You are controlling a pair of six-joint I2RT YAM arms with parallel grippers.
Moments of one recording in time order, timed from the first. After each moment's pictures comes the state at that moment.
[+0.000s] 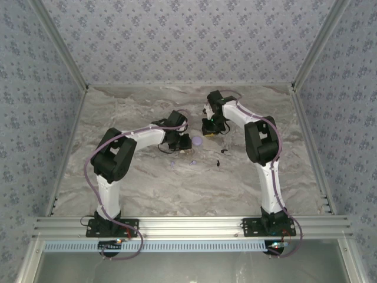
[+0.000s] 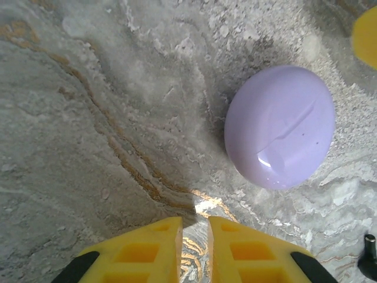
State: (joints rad) left arm -0.62 2.00 1.31 -0.40 0.27 -0.62; right arm 0.39 2.28 1.82 -0.91 -0.29 0.18
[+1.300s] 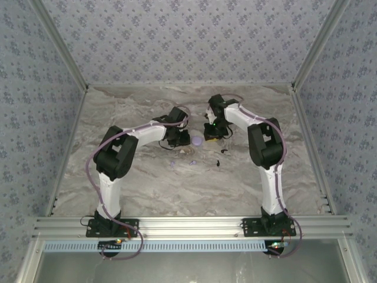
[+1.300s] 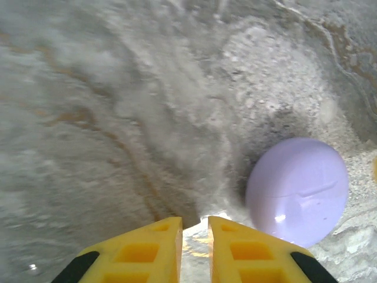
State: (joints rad) left arm -0.59 2.04 1.38 -0.45 0.19 -0.62; right arm 0.39 2.16 1.67 -0.92 -0.28 0.19
